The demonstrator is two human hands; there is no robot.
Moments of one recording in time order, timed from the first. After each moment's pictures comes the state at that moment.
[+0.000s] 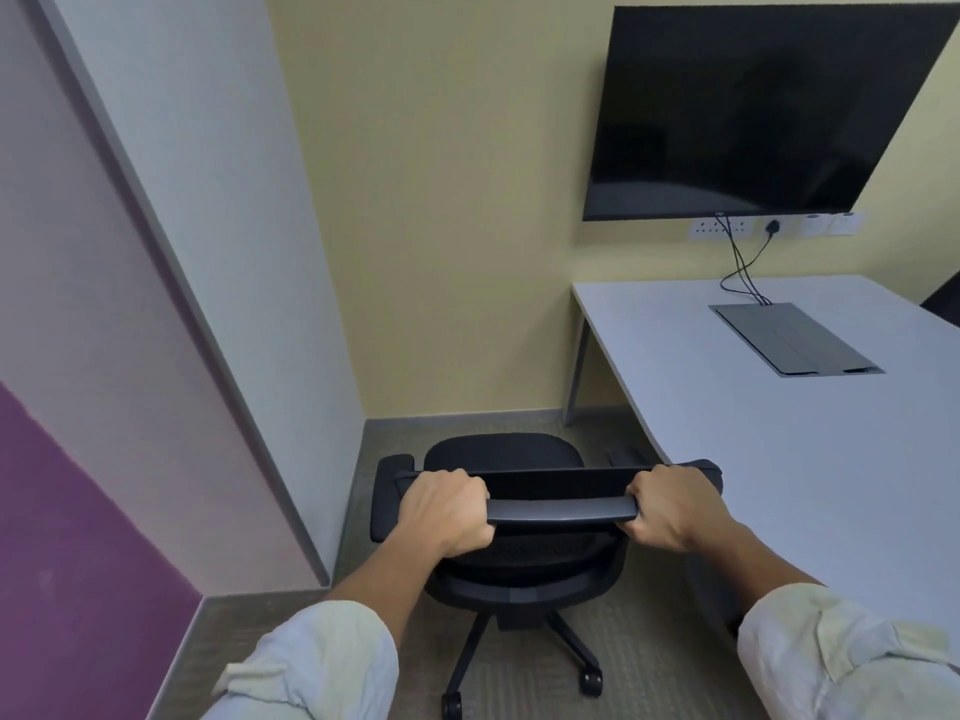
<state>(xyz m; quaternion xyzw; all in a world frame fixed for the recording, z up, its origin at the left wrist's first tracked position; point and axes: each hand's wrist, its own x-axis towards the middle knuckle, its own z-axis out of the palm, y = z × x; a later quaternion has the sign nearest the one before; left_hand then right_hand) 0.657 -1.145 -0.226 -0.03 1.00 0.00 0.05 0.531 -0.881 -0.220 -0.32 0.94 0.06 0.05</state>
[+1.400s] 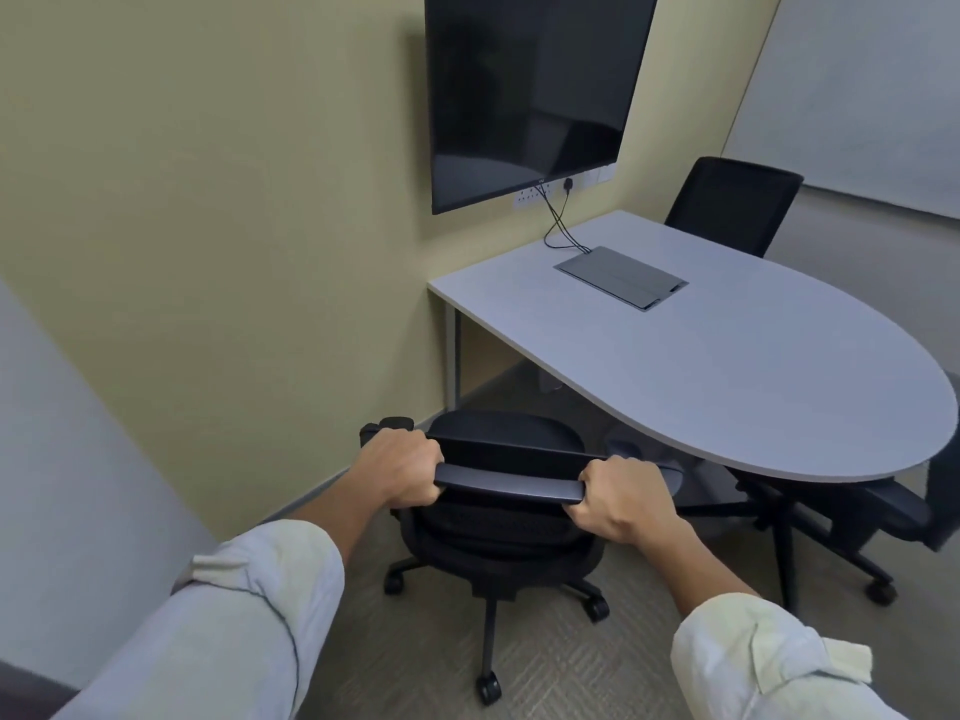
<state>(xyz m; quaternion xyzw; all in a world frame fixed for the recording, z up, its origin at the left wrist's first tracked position) 0.388 -1.439 -0.219 0.33 0.94 -0.08 0.06 0.491 -1.167 -0.224 0.02 1.00 0.02 0.02</state>
